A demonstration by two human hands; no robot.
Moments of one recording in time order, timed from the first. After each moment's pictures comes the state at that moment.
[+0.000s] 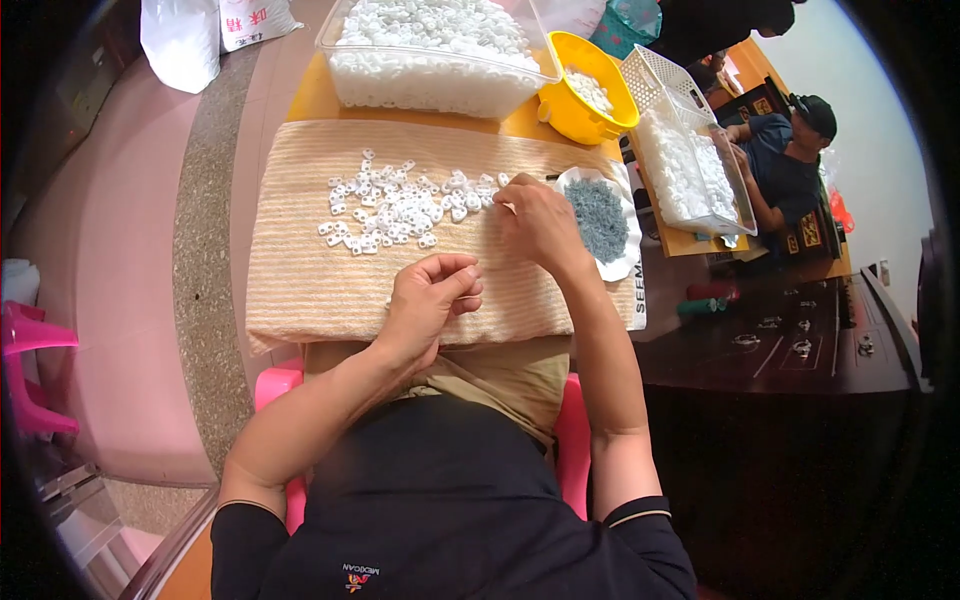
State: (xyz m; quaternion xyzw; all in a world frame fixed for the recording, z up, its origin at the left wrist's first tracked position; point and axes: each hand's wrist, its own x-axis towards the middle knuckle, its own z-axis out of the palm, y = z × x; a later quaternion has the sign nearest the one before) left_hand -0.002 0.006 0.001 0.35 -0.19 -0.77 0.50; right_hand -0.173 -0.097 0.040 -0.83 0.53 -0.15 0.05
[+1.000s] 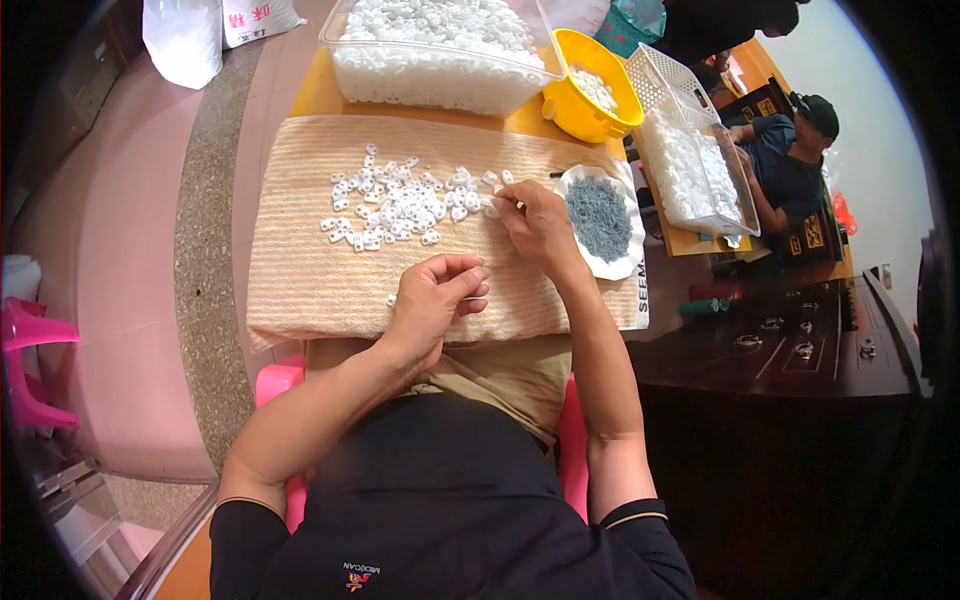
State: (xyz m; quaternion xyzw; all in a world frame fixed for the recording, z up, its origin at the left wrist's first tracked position) left_hand -0.004 0.009 0.005 0.37 -0.20 -0.77 0.49; right_hand -0.177 -0.097 0.016 -0.80 0.51 -0.30 0.14
